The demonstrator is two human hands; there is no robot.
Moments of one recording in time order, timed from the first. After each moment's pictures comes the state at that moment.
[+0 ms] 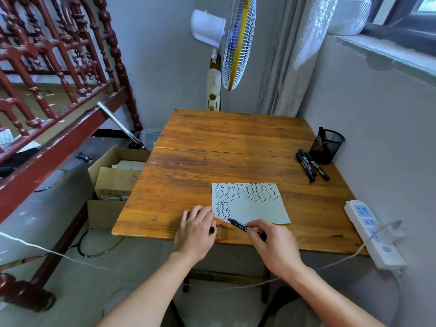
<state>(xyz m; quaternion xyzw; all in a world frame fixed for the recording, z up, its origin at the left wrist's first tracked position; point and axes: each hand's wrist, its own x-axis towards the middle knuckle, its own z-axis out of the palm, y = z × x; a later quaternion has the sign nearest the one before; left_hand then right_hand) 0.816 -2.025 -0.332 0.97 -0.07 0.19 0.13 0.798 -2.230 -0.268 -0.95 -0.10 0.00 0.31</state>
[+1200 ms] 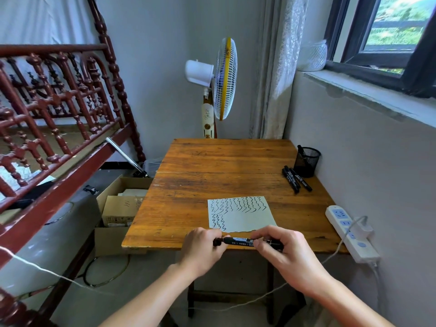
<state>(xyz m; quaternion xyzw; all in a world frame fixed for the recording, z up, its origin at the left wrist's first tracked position) 0.752 -2.061 -0.237 0.95 -0.11 0.12 0.26 0.728 -2.276 -0.191 -0.86 -0.17 0.01 0.48</state>
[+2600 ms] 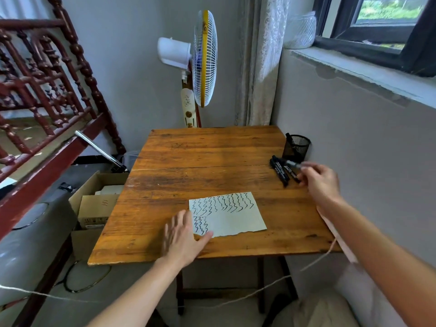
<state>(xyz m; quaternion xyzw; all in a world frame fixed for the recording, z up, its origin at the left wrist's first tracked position) 0.835 -2.055 -0.294 0.99 0.03 0.05 0.15 0.901 -2.358 -0.187 -0.75 0.14 -0.12 0.63</state>
